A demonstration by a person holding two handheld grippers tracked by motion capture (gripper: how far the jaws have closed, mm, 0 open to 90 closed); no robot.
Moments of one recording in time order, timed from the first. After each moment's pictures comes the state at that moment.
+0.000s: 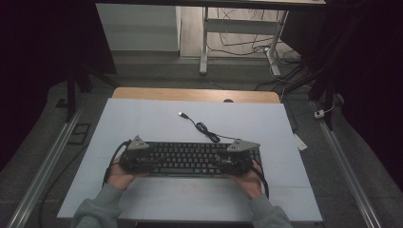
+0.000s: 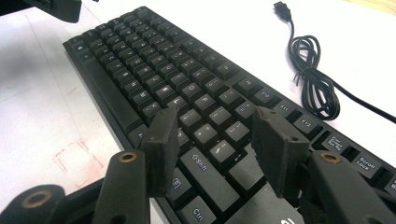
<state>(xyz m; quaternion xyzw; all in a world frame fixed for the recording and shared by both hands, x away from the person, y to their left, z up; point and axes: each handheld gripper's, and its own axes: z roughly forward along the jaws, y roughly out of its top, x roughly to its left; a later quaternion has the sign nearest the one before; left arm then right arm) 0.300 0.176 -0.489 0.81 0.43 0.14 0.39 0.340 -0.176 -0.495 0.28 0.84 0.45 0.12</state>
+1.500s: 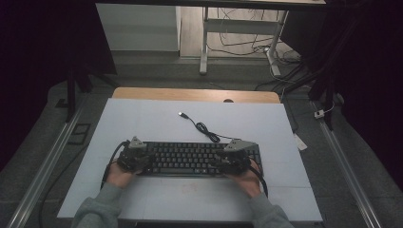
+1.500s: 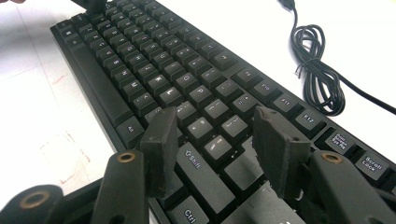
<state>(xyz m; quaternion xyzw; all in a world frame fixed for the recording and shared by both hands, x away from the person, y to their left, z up) 0.314 0.187 -0.515 0.81 0.45 0.14 0.34 0.346 -0.171 -0.501 0.27 0.85 0.43 0.12</state>
